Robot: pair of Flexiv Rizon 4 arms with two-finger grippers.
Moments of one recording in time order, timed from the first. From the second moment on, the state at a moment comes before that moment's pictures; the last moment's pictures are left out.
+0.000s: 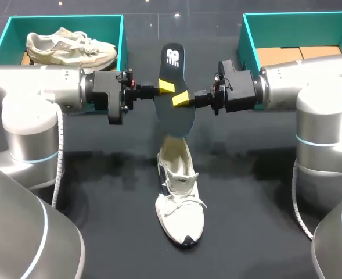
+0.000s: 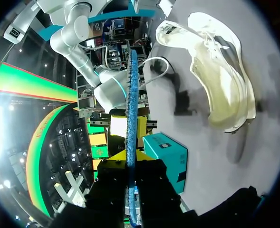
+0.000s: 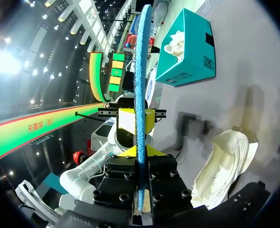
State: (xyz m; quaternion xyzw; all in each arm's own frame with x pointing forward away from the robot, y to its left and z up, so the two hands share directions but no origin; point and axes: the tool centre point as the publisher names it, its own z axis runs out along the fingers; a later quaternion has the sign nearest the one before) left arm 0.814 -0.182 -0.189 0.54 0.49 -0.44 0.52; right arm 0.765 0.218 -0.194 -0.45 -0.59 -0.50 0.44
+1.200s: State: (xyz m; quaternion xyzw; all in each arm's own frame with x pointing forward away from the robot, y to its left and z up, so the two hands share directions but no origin) left arm 0.787 -0.114 -0.188 0.44 0.70 -0.45 0.35; right arm 0.771 0.204 -0.197 -0.45 -0.60 -0.52 0.41
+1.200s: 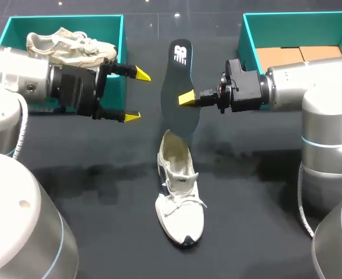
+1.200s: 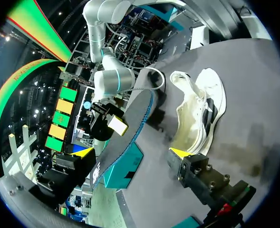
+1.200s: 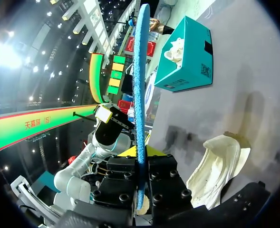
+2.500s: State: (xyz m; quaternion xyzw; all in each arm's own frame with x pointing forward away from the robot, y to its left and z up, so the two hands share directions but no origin) left arm 0.757 -0.077 -0.209 0.13 0.90 -0.38 0.16; right arm 0.788 0.170 -0.202 -0.39 -0.65 -0.56 0.34
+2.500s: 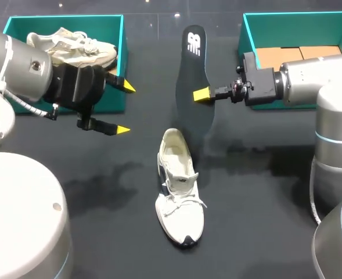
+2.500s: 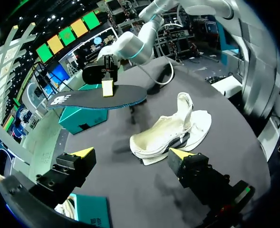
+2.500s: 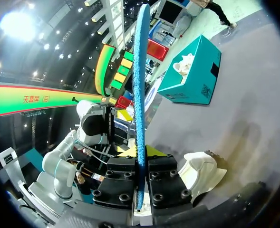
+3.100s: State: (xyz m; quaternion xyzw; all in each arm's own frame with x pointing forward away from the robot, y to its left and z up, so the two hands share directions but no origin) left arm 0.736 -0.071 -0.253 0.04 0.95 -0.31 0.05; right arm 0.779 0.181 -0.224 -0.36 -0.64 -0.62 0.27
